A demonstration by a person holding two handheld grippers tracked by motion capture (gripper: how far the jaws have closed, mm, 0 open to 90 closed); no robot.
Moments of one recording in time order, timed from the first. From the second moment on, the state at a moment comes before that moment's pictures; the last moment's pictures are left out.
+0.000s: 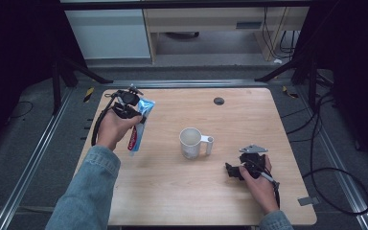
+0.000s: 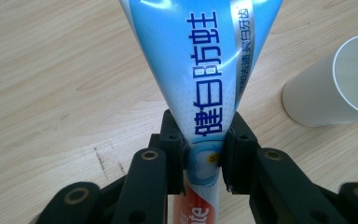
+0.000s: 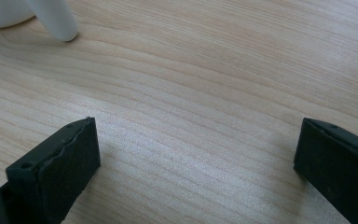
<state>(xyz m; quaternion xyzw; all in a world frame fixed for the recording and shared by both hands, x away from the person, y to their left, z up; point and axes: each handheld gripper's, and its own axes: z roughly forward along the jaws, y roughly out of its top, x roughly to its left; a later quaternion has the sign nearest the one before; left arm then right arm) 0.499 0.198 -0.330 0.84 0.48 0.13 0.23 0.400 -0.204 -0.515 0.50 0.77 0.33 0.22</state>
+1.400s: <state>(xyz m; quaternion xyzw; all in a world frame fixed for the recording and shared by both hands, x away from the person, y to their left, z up) 0.461 0.156 -0.284 0.80 0.42 0.23 0.36 0.399 -0.206 -0.516 0.49 0.78 0.33 0.22</state>
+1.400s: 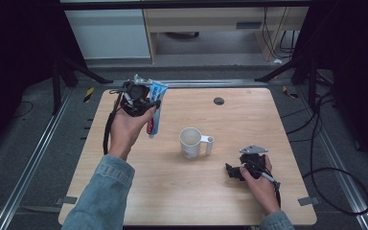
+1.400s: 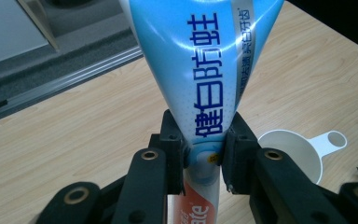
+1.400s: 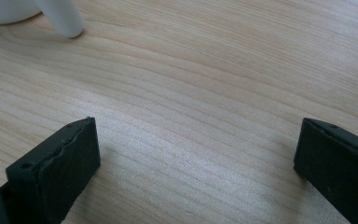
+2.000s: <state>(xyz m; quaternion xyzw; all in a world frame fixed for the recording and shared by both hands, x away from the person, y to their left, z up) 0.451 0.154 -0.292 0.78 0.42 0.25 0.40 0.397 -0.206 -0.515 0.49 0.78 0.33 0.22</state>
